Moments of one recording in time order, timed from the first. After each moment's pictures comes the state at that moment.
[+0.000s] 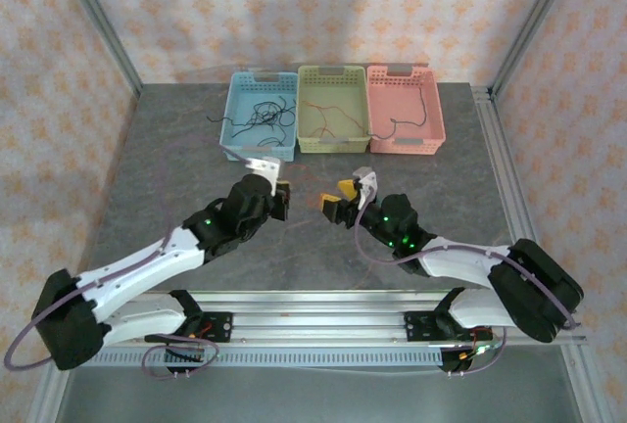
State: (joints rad) left arm -0.74 1.06 0.74 -0.20 -0.37 -0.40; right arm 0.73 1.27 0.38 0.77 -0.07 0.29
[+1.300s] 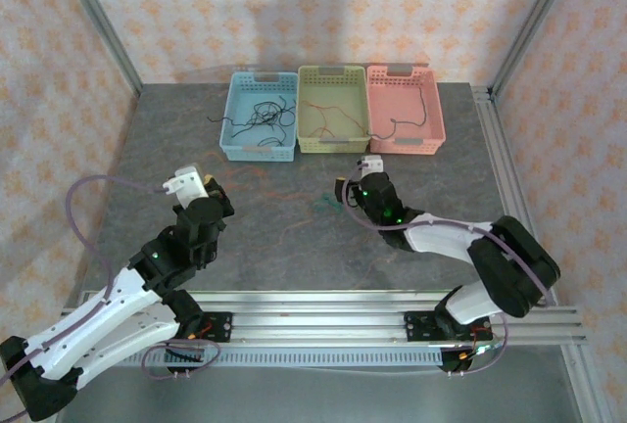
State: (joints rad) left arm -0.71 0.67 0.63 -0.36 -0.89 -0.56; right arm 0.67 1.46 0.60 0.36 0.23 0.41
